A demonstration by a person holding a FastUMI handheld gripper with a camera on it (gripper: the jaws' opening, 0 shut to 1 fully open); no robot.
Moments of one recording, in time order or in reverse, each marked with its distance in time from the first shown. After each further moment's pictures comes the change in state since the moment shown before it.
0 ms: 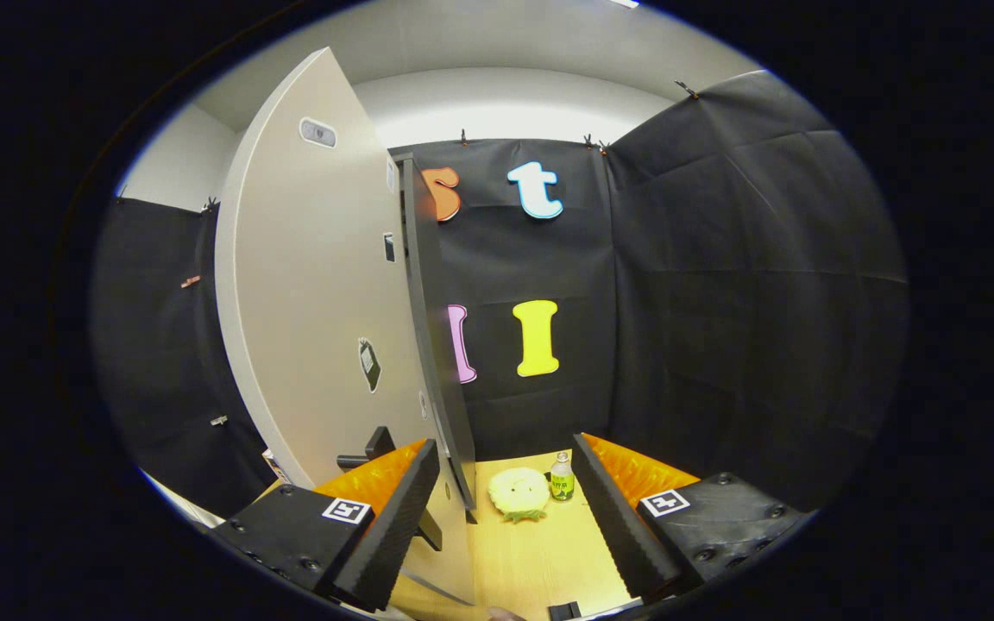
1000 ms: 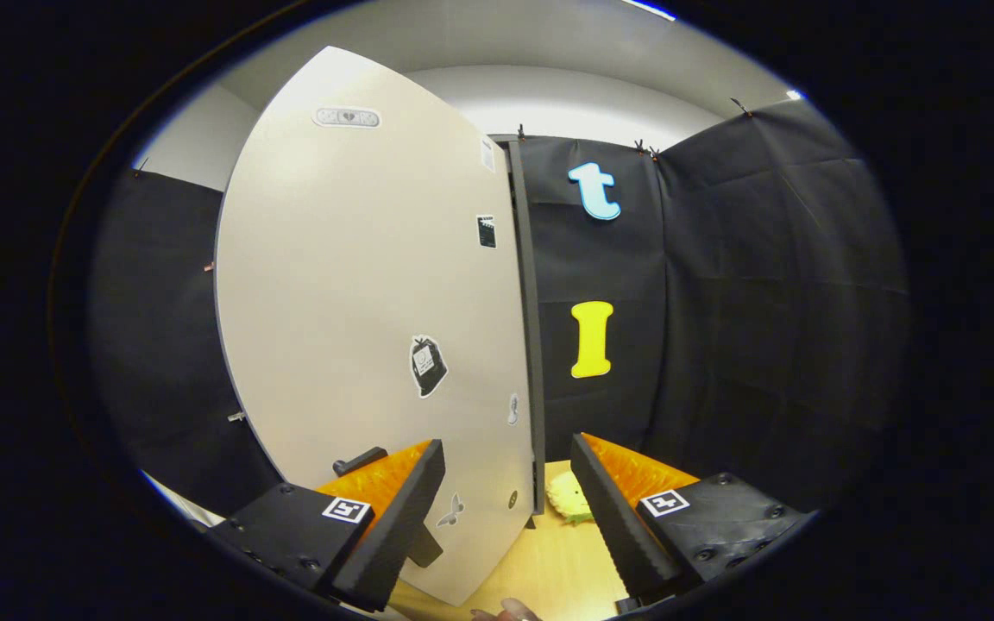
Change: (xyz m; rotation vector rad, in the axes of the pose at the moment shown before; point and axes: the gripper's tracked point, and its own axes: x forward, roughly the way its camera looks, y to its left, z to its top) arm 0.030 0.180 -0.021 -0.036 -0.004 0.076
